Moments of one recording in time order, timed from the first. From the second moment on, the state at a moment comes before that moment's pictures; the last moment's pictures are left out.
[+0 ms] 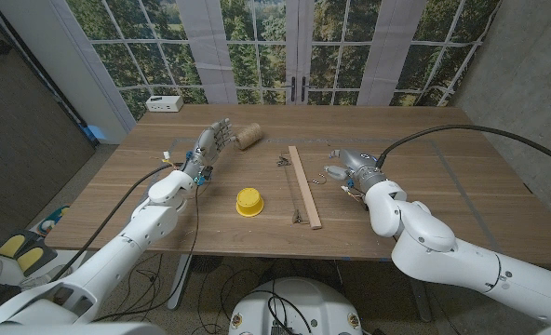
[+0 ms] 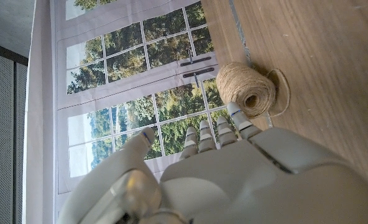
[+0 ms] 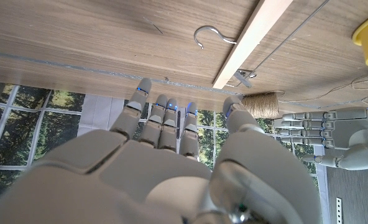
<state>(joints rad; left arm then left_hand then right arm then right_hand) 0.87 0.56 0.36 -1.34 -0.70 -0.28 -0.14 0.20 0.15 0.62 0.16 0.20 0.02 0.02 0.20 0.17 0.03 0.05 0.23 0.19 0.02 0.09 0.20 0.18 -0.06 0.12 0.58 0.19 -0.85 -0.91 -0.93 -2.42 -0.54 -1.08 -0.03 0.50 0.15 0.49 -0.16 0.18 0.39 -0.01 0.22 0.19 0.34 0.08 0.23 0.20 0.30 0.00 0.27 0.21 0.37 0.12 0.26 0.18</state>
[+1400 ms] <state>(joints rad) 0.88 0.57 0.35 -1.32 -0.72 -0.30 -0.17 0.19 0.14 0.62 0.16 0.20 0.02 0.01 0.19 0.18 0.03 0.05 0.23 0.19 0.02 0.09 0.20 0.18 -0.06 0.12 0.57 0.19 -0.72 -0.80 -1.14 -2.32 -0.75 -1.14 0.21 0.47 0.09 0.42 -0.13 0.18 0.43 -0.01 0.22 0.19 0.35 0.07 0.23 0.21 0.30 -0.01 0.27 0.22 0.38 0.12 0.25 0.18</state>
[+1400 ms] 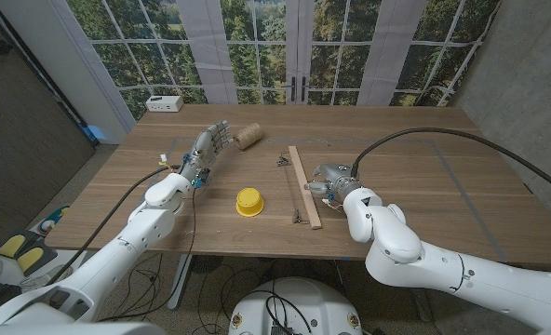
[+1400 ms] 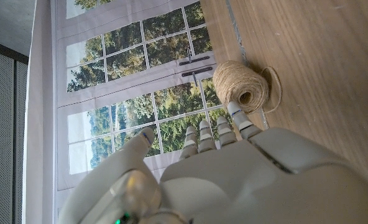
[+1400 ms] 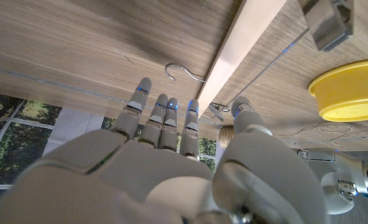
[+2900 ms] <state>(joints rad) 0.84 0.55 0.35 -1.25 -0.72 -0.30 -0.20 0.19 0.14 0.63 0.16 0.20 0.02 0.01 0.19 0.18 0.03 0.05 0.23 0.20 0.02 0.09 0.19 0.18 -0.06 0.12 0.57 0.19 -0.60 -0.66 -1.31 -2.09 -1.09 -1.21 0.51 0.65 0.00 0.40 -0.19 0.26 0.44 -0.03 0.20 0.19 0.39 0.02 0.22 0.21 0.38 -0.04 0.28 0.21 0.44 0.08 0.25 0.18</state>
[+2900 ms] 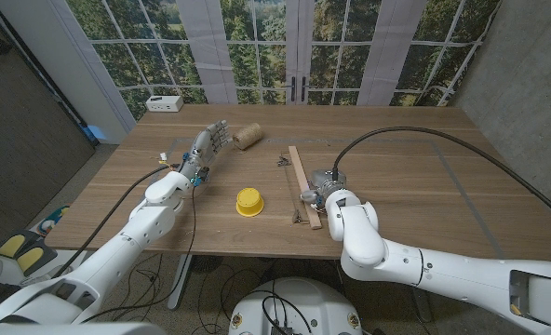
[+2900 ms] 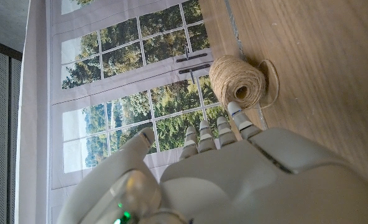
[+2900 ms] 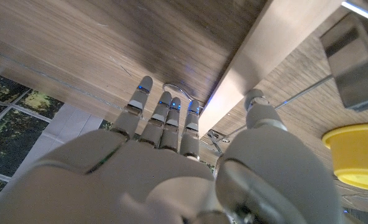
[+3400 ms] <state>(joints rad) 0.81 0.54 0.36 -1.22 -0.71 -0.30 -0.21 0.19 0.14 0.63 0.16 0.20 0.02 0.01 0.19 0.18 0.03 0.05 0.23 0.20 0.02 0.09 0.19 0.18 -0.06 0.12 0.57 0.19 -0.67 -0.58 -1.25 -1.98 -1.44 -1.17 0.72 1.09 0.11 0.45 -0.18 0.29 0.49 -0.10 0.21 0.19 0.47 -0.07 0.24 0.23 0.48 -0.05 0.37 0.28 0.52 0.00 0.26 0.18</state>
